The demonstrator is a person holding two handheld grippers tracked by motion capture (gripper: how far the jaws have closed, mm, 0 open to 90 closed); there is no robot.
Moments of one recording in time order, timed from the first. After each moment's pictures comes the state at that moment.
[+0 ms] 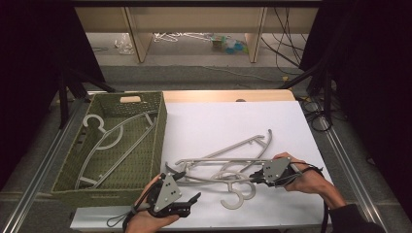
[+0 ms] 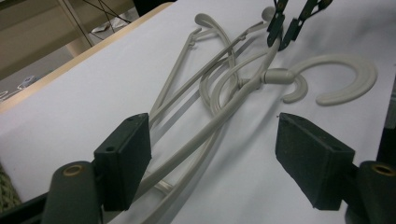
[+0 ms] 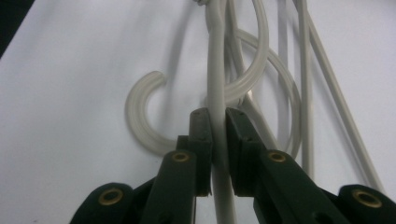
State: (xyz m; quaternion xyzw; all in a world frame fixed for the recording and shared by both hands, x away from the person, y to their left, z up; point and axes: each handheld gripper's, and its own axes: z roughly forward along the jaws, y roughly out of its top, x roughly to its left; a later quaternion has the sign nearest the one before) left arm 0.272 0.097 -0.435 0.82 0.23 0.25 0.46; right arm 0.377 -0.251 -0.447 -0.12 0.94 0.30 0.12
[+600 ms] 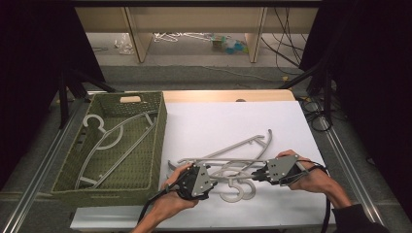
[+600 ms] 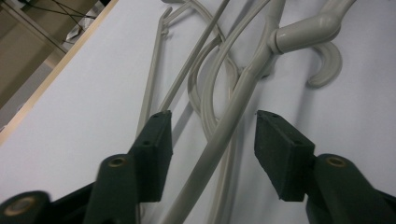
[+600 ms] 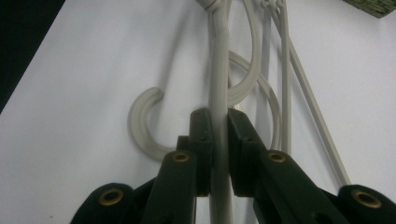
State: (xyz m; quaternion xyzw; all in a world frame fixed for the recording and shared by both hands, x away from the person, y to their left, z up) left arm 0.321 0.041 -0.454 0.88 0.11 0.26 0.37; right arm 0.375 -0.256 -0.429 -0.13 0.93 0.33 0.13
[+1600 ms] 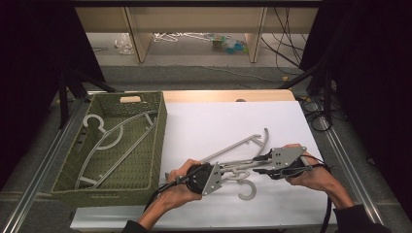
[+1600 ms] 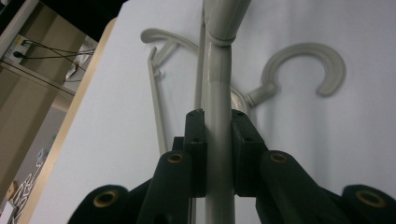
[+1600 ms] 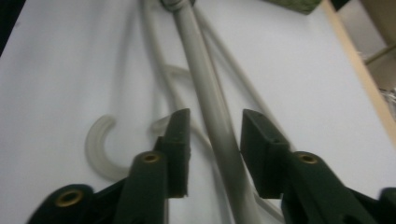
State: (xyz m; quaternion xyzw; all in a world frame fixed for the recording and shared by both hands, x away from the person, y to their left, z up) left arm 0.333 0.023 -0.428 0.89 0.00 0.29 0.35; right arm 0.377 -0.262 -0.410 -0.02 0.91 0.37 0.18
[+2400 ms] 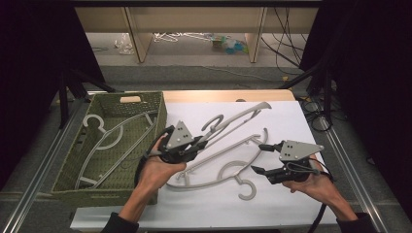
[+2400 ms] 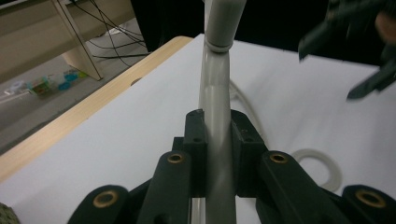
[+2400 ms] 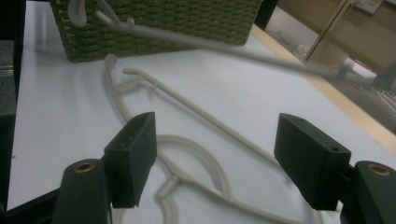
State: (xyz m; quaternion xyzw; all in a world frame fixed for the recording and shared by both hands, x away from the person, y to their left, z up) left arm 0.354 0.084 -0.344 0.80 0.26 0.20 0.49; right arm 0.349 -0.259 -0.390 0.15 0.85 0.47 0.19
